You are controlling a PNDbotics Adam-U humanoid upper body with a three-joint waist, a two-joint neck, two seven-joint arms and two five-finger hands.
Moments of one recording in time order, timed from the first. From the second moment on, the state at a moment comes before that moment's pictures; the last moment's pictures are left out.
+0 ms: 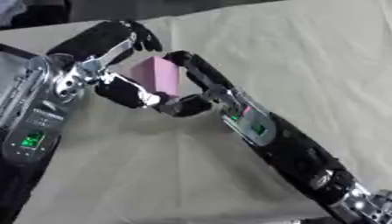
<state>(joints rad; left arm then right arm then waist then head) -0.87 0.23 -0.50 -1.65 -0.82 0.26 -0.56 -0.62 -0.27 0.43 -1.43 0.35 -0.26 -0.04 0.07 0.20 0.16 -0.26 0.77</state>
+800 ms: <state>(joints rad) -0.87 0.23 -0.50 -1.63 -0.86 0.21 -0.64 -0.62 -0.27 0.43 -1.44 0.35 -0.28 -0.05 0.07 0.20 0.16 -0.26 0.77</state>
